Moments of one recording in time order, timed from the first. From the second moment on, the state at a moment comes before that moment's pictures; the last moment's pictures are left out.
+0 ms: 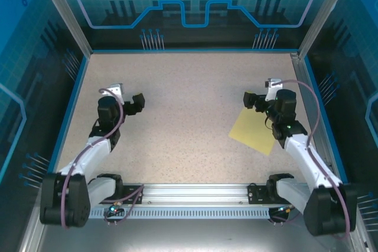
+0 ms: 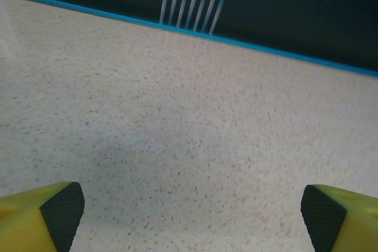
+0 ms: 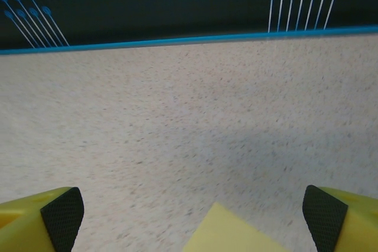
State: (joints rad) left arm 0.00 1.06 0.49 0.20 0.02 -0.31; right arm 0.07 0.98 0.62 -0.05 -0.09 0.17
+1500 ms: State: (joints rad) left arm -0.26 1.16 0.70 -0.29 0.35 -0.63; right arm 0.26 1.61 0.88 -0.65 -0.10 0.52
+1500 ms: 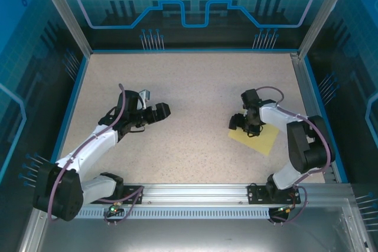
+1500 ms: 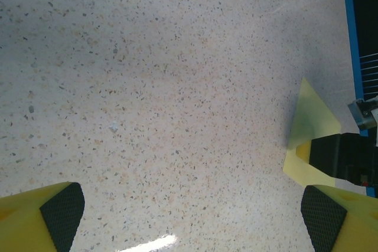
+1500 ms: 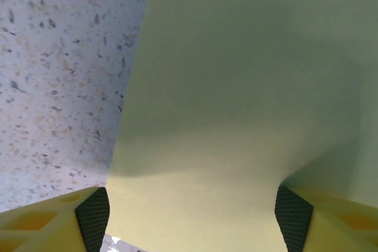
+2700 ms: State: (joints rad) left arm -0.26 1.02 0.67 -0.27 0.26 -0.58; right arm 0.35 1.83 1.17 -0.70 -0.05 0.49
